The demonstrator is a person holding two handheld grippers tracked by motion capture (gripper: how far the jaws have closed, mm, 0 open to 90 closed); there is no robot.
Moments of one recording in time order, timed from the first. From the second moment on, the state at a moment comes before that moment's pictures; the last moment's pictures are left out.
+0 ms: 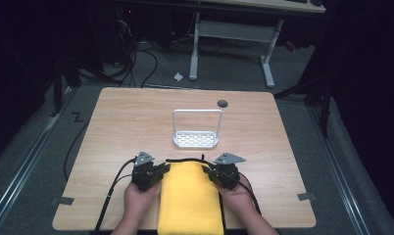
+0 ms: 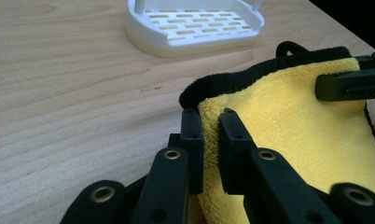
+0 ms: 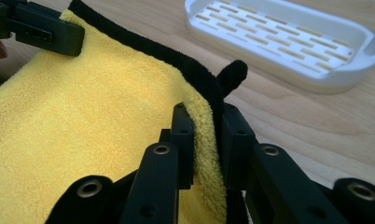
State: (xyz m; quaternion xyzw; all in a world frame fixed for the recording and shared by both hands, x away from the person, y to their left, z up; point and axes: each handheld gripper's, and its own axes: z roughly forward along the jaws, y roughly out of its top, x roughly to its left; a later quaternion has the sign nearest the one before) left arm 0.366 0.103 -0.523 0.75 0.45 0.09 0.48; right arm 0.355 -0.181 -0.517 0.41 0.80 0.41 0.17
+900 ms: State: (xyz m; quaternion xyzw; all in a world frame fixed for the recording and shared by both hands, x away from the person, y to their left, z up) left arm 0.372 0.090 -0.438 0.71 0.39 0.16 0.56; right arm 0.353 -0.194 -0.443 0.38 0.74 0.49 0.26
